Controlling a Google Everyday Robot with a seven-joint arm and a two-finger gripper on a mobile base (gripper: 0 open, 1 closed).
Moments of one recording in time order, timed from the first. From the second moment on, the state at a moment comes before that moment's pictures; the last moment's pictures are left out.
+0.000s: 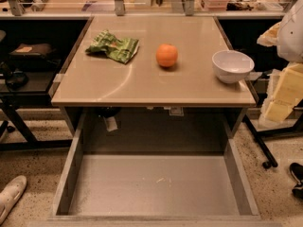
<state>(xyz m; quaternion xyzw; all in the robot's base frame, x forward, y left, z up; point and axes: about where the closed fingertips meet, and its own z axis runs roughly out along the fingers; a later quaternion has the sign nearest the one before) 0.438 -0.217 0.977 -0.60 0.78 -0.03 0.16</state>
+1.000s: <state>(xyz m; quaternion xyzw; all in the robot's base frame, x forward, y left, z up) 0.497 -0.196 0.955 -0.63 0.75 -0.02 0.22</state>
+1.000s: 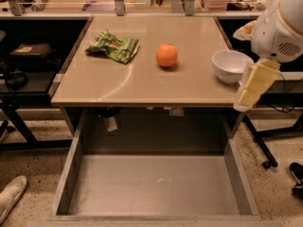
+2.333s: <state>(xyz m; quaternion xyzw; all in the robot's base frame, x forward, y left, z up) 0.587 -0.170 0.923 -0.63 0.71 0.06 0.31</state>
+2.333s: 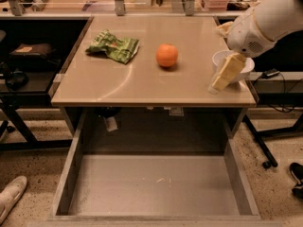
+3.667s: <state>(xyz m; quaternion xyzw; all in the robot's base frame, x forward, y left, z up) 0.703 -0.098 0.888 -0.51 0.69 0.24 0.46</state>
